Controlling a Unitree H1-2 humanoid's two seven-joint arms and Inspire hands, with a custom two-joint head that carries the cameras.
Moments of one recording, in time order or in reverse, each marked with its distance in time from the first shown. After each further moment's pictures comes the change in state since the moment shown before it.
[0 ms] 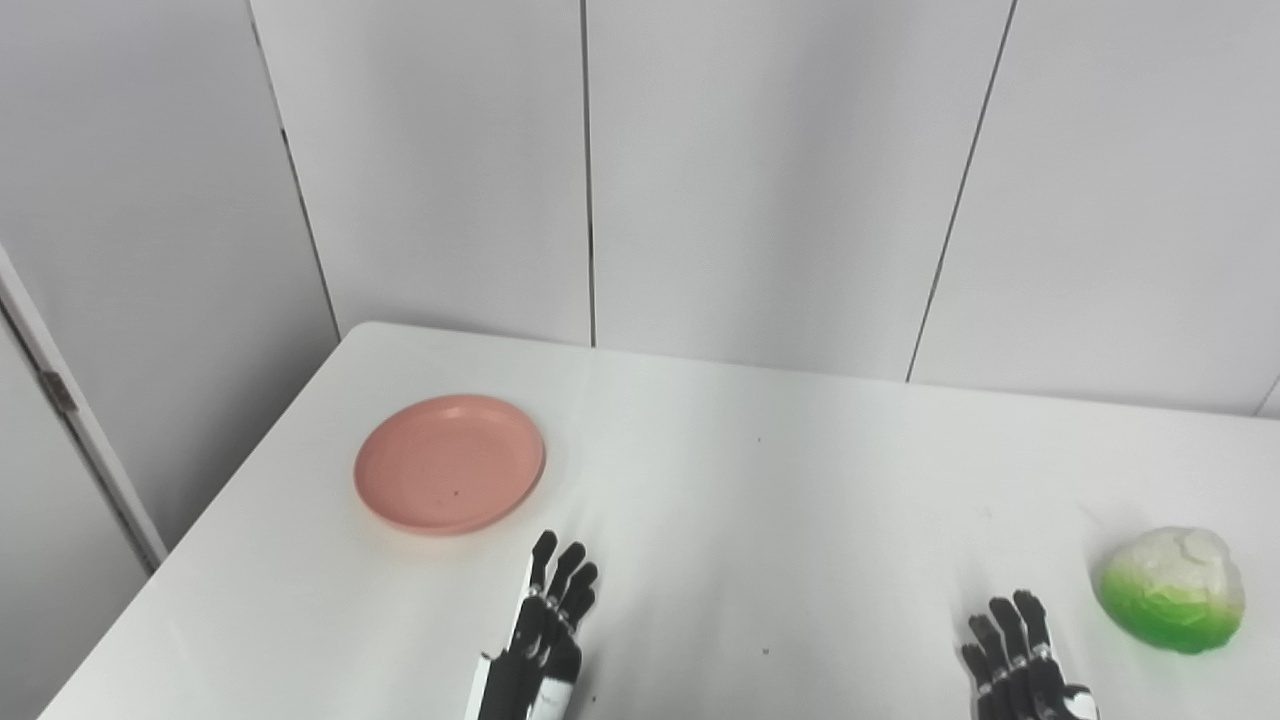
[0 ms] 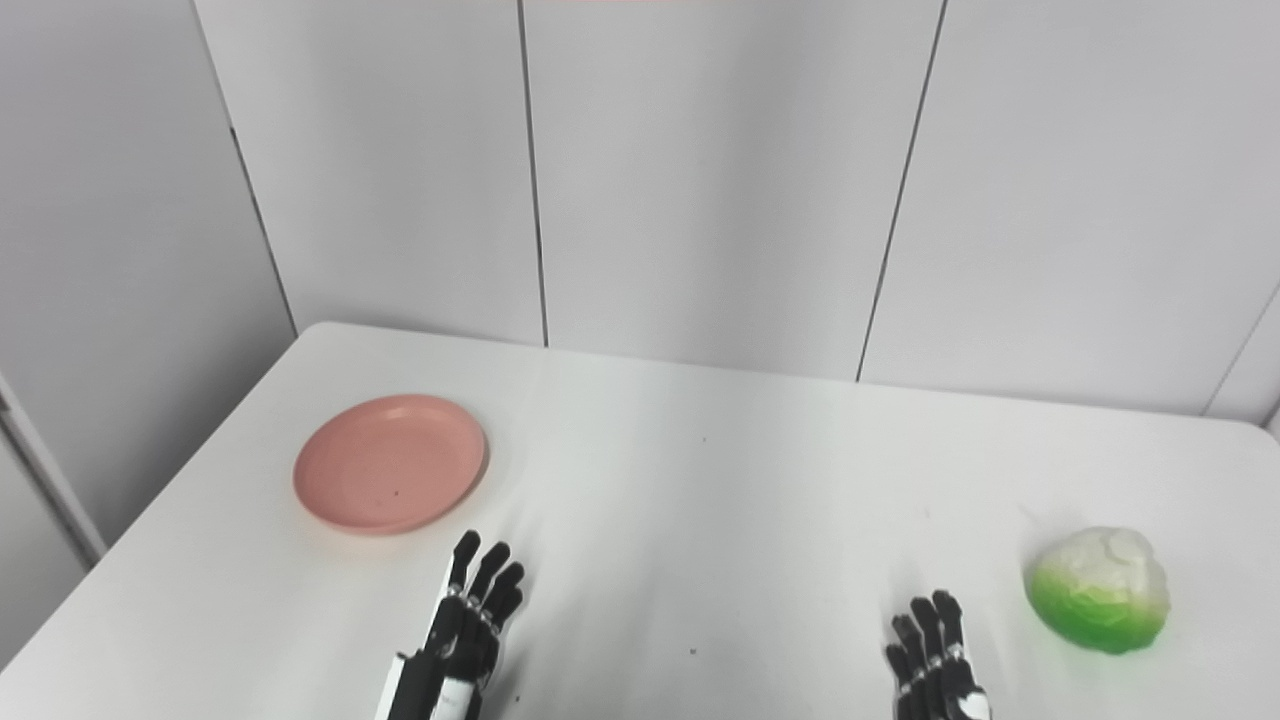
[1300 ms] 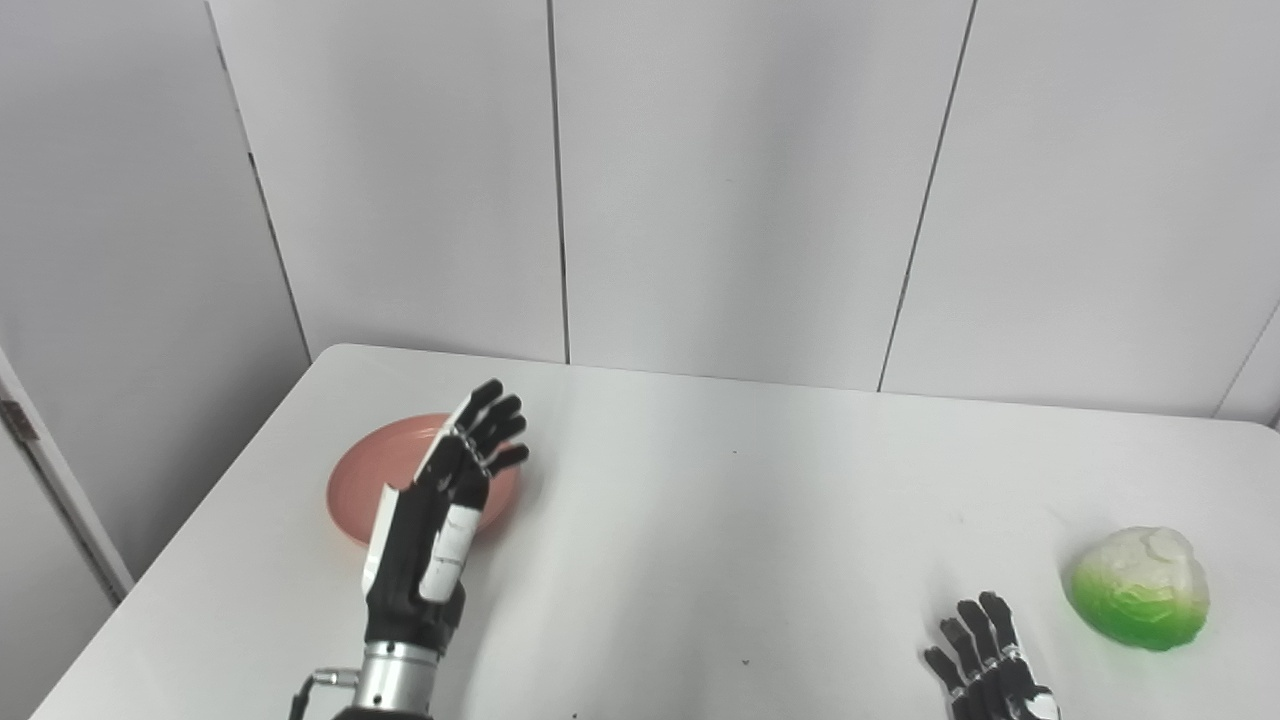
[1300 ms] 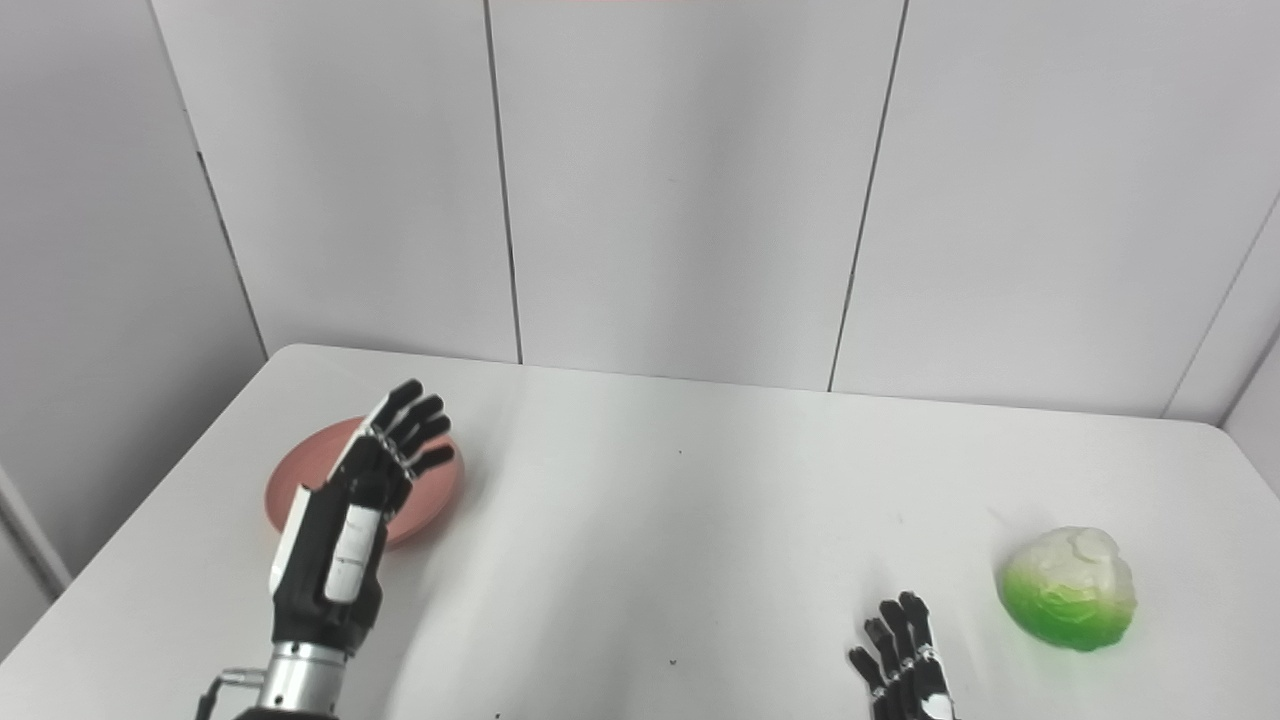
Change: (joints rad) left arm -0.367 0.216 0.139 -0.178 0.019 0.269 0.047; right arm -0.002 0.001 0.030 -0.002 -0.056 -0.010 -0.042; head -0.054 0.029
